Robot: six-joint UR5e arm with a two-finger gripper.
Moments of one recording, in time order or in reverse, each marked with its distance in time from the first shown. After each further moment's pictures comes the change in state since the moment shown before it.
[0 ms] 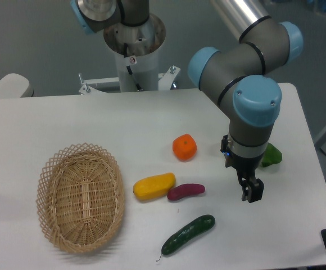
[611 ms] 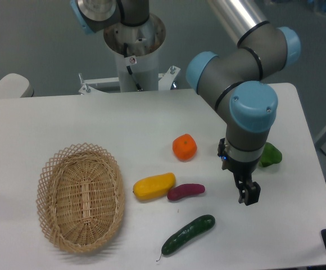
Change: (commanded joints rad) arm -0.046 -0.024 -0.012 0.011 -0.002 -0.129
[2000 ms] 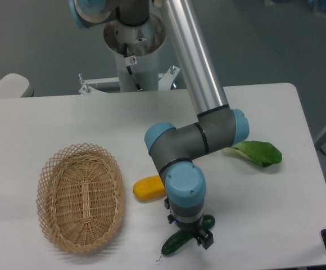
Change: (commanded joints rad) arm -0.149 -0.239 -0.015 0.255 0.095 -0.474
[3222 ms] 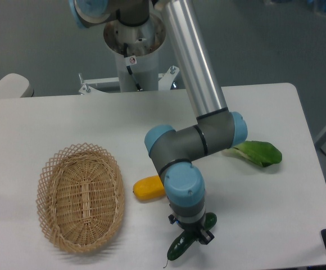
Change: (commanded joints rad) arm -0.024 0.135 -0.006 -0.105 -0.006 0.049
